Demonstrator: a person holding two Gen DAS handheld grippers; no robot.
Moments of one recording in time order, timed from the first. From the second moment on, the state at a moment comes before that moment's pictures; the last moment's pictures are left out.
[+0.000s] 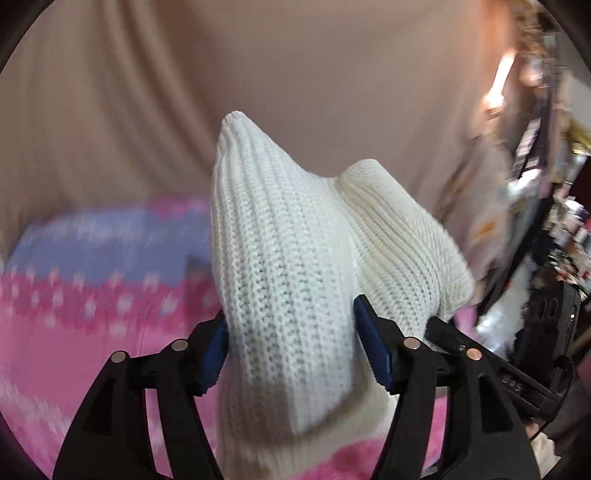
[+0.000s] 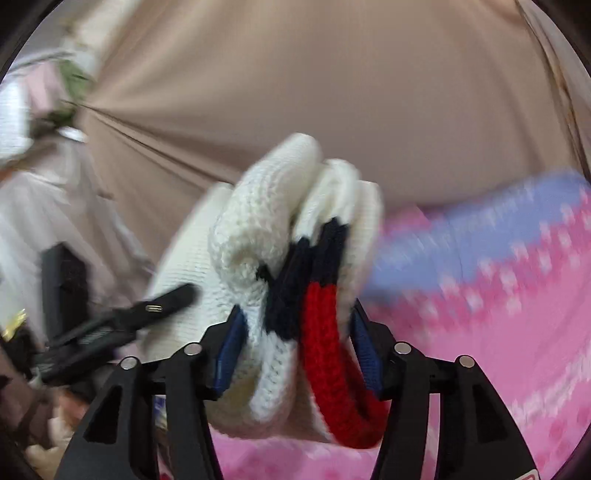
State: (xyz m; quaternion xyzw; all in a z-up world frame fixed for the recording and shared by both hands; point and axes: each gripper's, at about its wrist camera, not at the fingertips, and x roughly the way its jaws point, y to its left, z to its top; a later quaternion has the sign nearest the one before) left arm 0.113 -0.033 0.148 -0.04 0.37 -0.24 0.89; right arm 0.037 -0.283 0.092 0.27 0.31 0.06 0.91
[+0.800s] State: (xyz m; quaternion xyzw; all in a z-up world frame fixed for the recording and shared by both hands) left arm 0.145 -0.015 -0.078 0.01 0.56 -0.07 0.83; right arm 0.098 -0.226 -0.079 0.12 0.53 -0.01 0.84
